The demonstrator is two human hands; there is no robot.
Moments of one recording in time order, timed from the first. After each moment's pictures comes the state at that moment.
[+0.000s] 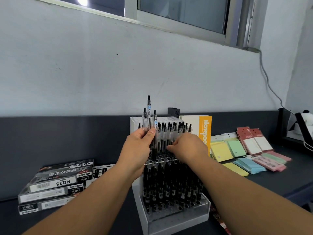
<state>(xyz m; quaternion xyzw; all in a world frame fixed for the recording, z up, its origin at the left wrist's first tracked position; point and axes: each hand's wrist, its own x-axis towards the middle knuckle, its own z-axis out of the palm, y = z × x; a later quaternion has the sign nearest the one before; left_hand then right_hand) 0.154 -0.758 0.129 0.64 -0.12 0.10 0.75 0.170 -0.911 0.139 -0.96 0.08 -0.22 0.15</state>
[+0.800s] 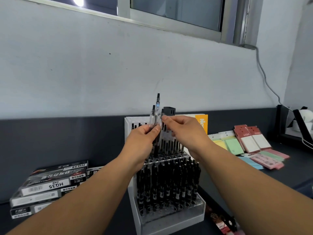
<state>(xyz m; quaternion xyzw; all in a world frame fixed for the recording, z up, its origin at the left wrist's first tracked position) 0.157 -0.781 0.144 0.68 -0.17 0.10 0.71 0.133 -0.914 0.178 -0.78 -0.09 -0.24 0.57</state>
